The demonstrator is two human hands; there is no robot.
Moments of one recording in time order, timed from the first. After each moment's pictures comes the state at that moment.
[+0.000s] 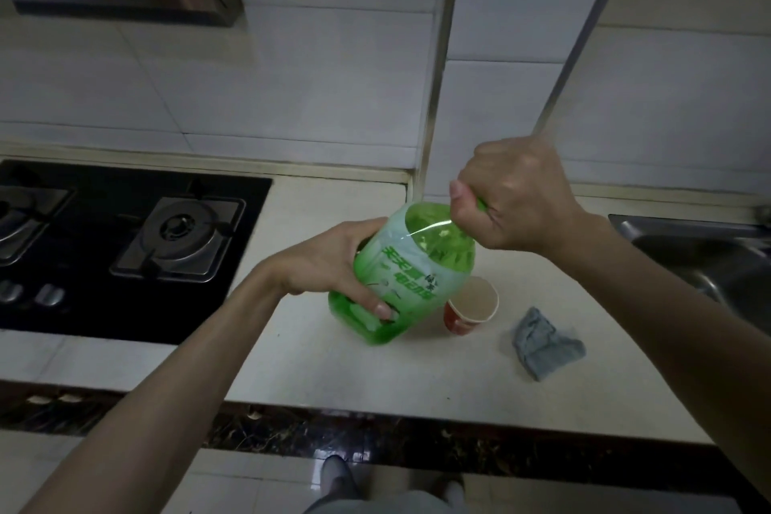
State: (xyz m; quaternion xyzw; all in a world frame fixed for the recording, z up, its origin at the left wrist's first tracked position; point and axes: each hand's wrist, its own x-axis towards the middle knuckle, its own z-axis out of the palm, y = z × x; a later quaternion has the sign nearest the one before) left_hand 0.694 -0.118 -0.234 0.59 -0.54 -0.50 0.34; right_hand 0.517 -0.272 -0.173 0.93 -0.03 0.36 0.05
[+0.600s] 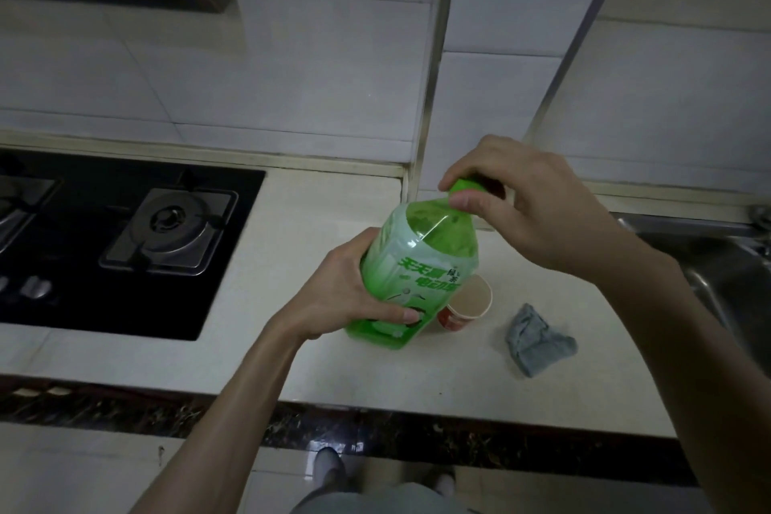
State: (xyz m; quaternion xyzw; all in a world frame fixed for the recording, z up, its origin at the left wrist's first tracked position) left_hand 0.650 -0.104 -0.258 0.65 -0.44 -0.41 0.46; right_hand 0.486 -0.264 -0.159 0.95 -0.12 0.20 -0.19
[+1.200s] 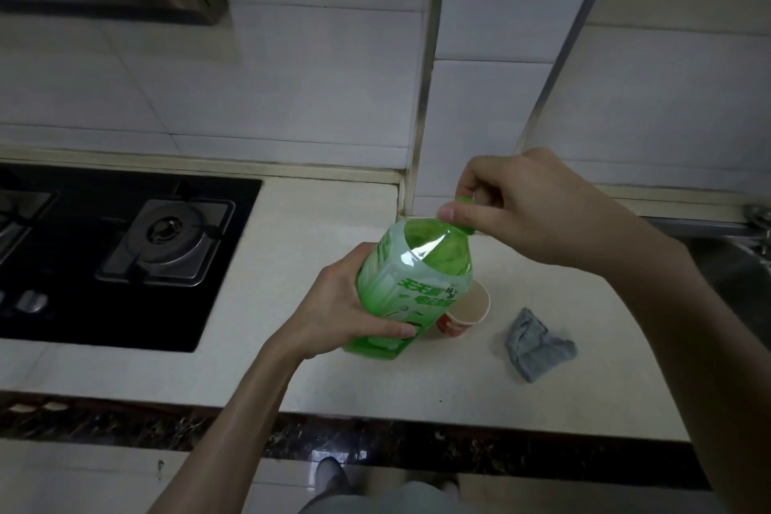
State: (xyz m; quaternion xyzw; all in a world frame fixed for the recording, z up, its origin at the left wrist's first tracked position) left_hand 0.647 -0.100 -0.267 0.68 -0.46 -0.37 0.44; right_hand 0.487 -0.259 -0.138 0.95 -0.23 0.08 -0.18
